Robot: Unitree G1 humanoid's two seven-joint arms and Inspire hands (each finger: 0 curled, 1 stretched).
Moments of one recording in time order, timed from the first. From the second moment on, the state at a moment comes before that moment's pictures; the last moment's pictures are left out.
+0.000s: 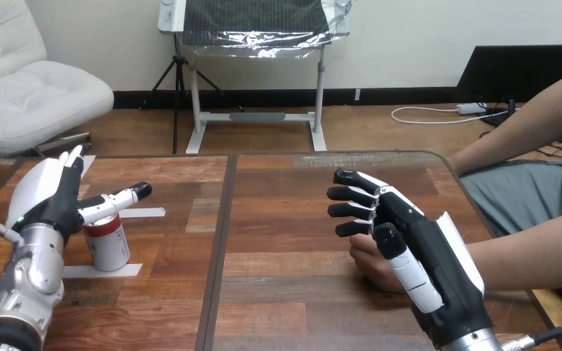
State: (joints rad) left arm -0.62 0.50 -0.11 1.15 0.48 -0.22 0.21; right arm 0.23 -0.12 0.06 -0.04 0.00 -0.45 0.25
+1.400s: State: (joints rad) left arm -0.62 0.50 -0.11 1.15 0.44 -0.21 0.19; right arm 0.23 -0.12 0.06 -0.04 0.00 -0.45 0.24
